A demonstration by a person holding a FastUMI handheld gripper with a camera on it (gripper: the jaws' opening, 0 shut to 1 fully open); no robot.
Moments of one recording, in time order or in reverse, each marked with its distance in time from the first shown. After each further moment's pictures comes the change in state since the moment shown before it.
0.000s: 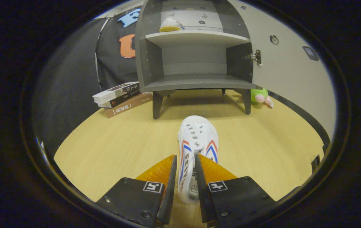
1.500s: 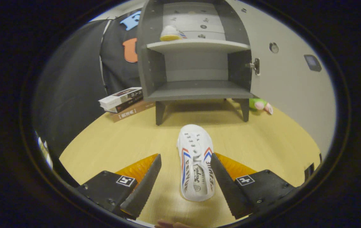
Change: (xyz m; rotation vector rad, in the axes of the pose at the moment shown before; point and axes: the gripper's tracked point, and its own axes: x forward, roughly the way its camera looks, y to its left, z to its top) arm -0.016 -0.019 0.020 0.030 0.003 -0.007
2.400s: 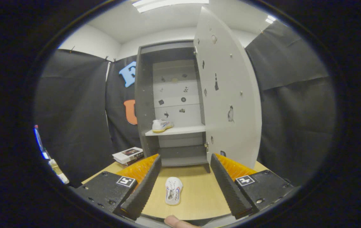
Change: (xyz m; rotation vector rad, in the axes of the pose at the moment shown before) arm -0.281 -0.047 0.156 -0.015 -0.494 0.019
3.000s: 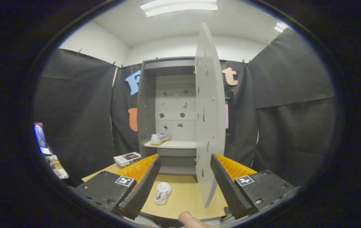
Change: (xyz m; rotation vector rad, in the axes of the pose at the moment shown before) arm -0.070 -0.034 0.092 -0.039 -0.069 0.054
